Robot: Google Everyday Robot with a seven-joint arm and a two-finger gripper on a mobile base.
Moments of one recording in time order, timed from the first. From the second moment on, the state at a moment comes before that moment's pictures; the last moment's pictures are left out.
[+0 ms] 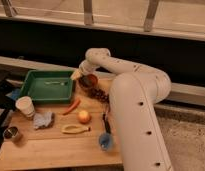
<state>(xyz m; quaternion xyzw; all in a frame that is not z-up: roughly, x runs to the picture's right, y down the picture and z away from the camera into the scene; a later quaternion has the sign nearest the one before) -0.121 -0.098 0.940 -0.26 -0.14 0.52 0.80</state>
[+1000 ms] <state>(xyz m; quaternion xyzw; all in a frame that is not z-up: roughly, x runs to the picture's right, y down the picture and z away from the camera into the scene) -0.101 -0.103 0.972 -0.25 -0.12 0.52 0.81</state>
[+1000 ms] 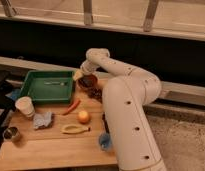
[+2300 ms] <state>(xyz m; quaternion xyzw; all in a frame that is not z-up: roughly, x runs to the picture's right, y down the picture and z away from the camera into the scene) -0.127 -0.085 0.995 -0.28 -0.13 0.52 0.80</state>
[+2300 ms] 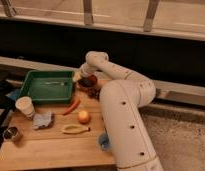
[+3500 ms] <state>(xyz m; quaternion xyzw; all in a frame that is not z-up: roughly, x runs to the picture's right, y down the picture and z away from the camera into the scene) -0.104 -0.106 0.952 -0.26 -0.16 0.52 0.80</state>
